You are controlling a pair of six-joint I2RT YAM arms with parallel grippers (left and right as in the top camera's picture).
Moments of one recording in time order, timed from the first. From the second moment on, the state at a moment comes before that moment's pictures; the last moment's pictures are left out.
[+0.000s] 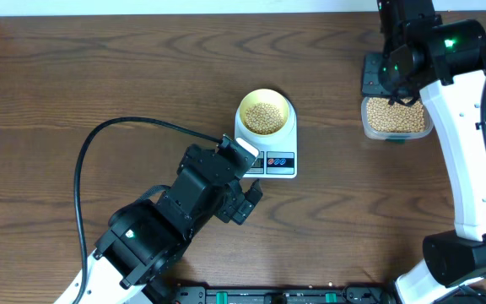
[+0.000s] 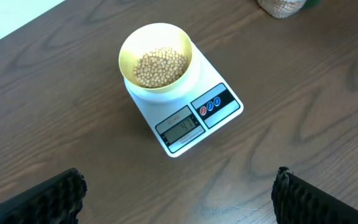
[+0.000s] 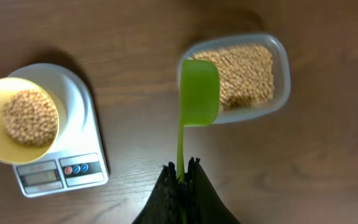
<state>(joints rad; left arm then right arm) -0.77 0.98 1.07 -0.87 -0.17 -0.01 0.24 1.77 2.05 -1.50 0.19 0.40</state>
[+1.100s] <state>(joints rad) -0.77 0.98 1.07 -0.87 -0.17 -0.01 -0.06 1.78 1.76 -1.27 0.16 0.55</state>
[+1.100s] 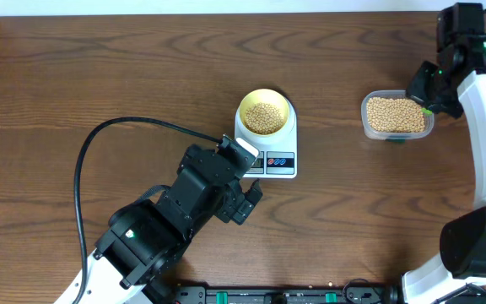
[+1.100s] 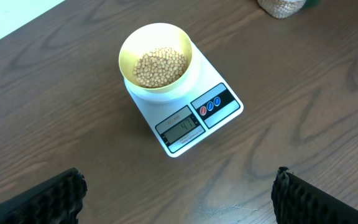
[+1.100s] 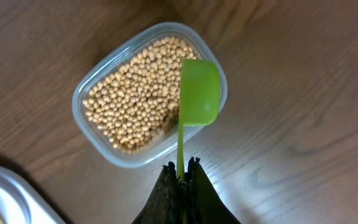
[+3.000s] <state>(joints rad) -0.77 0.98 1.07 -0.87 -0.17 -0.01 -0.09 1.83 1.47 -0.93 -0.15 0.53</state>
